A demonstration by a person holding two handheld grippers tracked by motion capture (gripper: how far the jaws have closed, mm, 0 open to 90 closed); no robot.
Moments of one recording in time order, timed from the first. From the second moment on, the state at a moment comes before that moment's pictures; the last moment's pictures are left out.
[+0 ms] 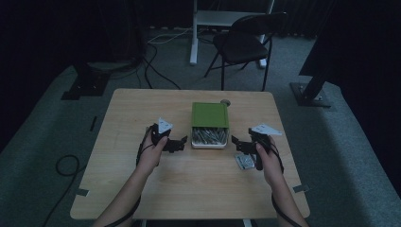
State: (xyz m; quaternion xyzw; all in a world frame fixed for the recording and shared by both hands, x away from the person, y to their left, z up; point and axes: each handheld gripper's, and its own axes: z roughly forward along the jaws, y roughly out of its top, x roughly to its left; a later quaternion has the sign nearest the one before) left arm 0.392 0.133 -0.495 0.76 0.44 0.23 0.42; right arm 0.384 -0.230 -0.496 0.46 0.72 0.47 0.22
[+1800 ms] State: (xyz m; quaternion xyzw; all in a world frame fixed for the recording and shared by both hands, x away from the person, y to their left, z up) left arm 0.343 0.249 -0.534 0.71 0.55 0.27 0.35; right arm 0.294 -0.346 -0.556 0.59 0.66 0.36 0.28
